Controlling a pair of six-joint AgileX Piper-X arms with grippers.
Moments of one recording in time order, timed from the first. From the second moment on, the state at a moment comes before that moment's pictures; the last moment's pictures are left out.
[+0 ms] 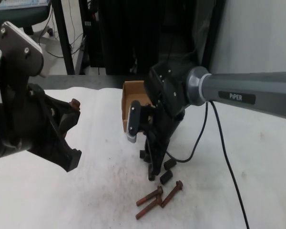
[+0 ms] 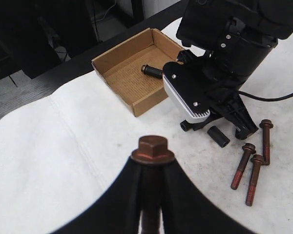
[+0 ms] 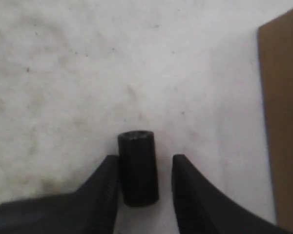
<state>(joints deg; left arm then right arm) -23.0 46.5 -41.8 33.0 7.4 14.3 32.5 120.5 -86.1 40.7 -7.4 -49.6</state>
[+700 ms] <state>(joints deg) -23.0 46.5 -41.8 31.2 7.4 14.3 31.9 120.8 -86.1 38.2 -9.0 -49.7</state>
